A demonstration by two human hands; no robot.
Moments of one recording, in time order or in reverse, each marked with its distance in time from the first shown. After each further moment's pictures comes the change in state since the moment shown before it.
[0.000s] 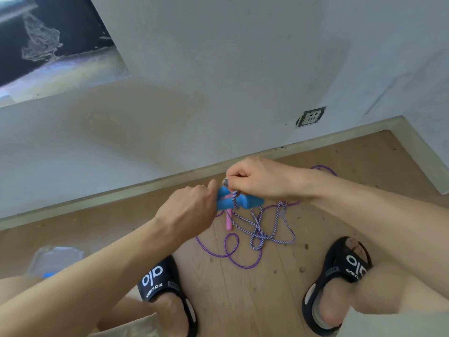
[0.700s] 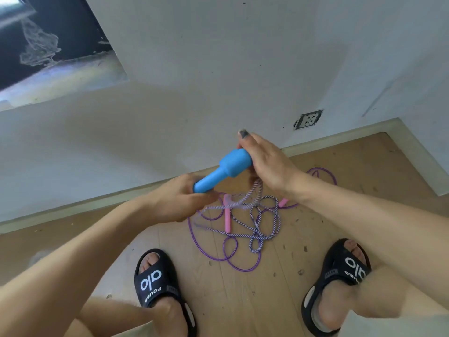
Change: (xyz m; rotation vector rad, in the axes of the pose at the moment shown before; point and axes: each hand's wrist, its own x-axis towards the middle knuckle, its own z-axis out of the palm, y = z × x) left_hand 0.001 -0.024 -0.049 -0.938 -0.279 -0.108; right_hand 0.010 0.020 0.004 0.495 0.443 0.036
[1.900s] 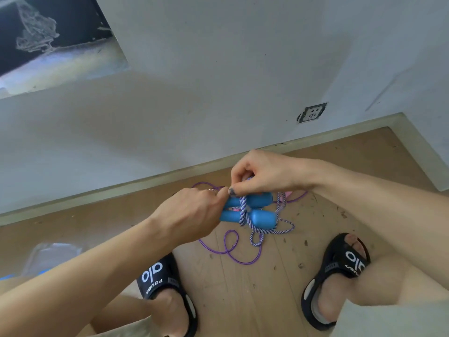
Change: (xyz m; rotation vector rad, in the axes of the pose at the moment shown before) left_hand 0.000 -0.018 0.043 1.088 0.125 0.282; right_hand -0.003 -0.009 -0.004 -0.355 -0.586 -0.015
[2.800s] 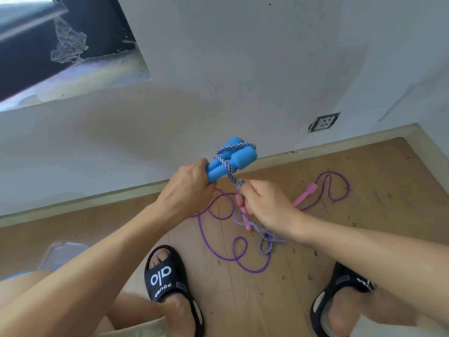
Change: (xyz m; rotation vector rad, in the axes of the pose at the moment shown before) left_hand 0.021 -0.045 0.008 -0.555 0.294 -0.469; right_hand 0.005 0.005 0.067 0.237 0.479 0.133
